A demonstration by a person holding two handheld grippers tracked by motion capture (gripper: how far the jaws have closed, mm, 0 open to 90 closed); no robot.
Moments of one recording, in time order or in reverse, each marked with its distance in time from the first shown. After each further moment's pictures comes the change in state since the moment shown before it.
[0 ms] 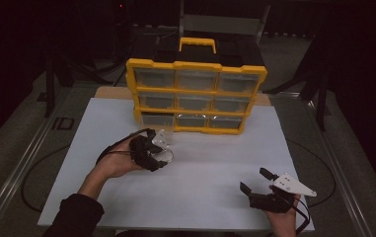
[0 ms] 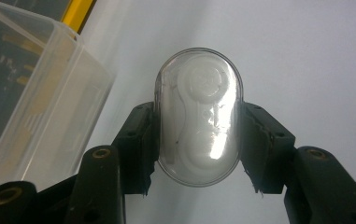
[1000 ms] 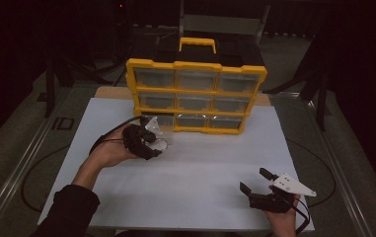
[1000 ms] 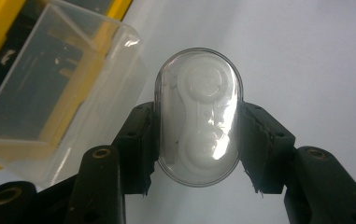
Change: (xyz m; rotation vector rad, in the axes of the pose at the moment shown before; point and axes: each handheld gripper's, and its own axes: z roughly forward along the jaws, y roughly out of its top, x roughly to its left) left arm 0.026 0.001 -0.020 0.008 0.023 -0.050; right arm 0.000 0.000 0.000 0.003 0.000 -0.001
